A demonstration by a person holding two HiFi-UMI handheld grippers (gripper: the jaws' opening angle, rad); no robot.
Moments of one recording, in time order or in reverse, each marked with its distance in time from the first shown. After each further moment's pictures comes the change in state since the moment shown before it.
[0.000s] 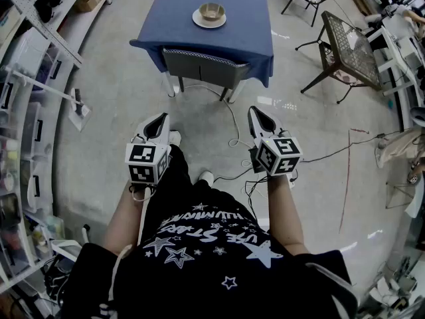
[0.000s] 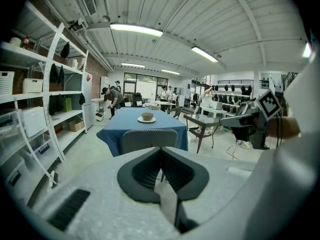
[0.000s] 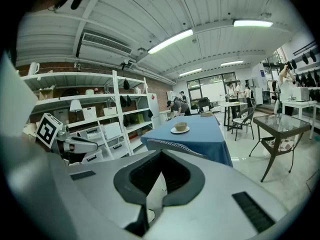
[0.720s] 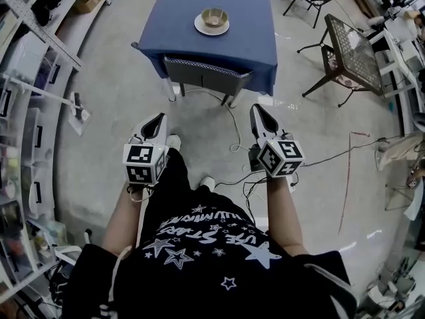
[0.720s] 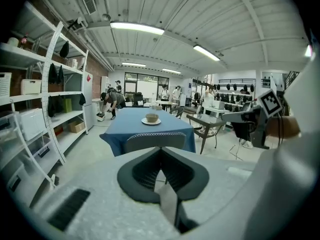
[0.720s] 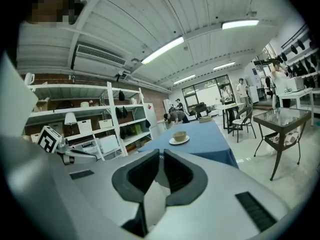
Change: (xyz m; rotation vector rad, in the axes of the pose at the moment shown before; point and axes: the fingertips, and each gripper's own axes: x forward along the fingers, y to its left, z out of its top) left arm 0.035 0.039 0.021 0.006 0.001 0.009; right arm 0.043 -0.015 0.033 0.082 -0.118 -0.002
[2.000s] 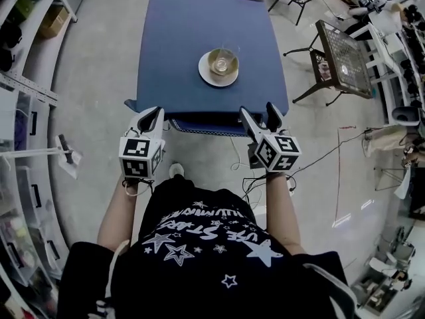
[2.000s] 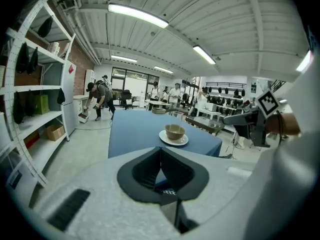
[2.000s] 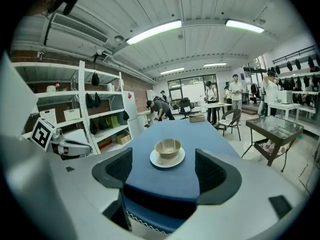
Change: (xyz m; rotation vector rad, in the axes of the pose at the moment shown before) left arm 0.218 0.192 0.118 0.024 0.018 -0.198; right arm 0.252 -0.046 0.067 -0.027 0.113 -0.265
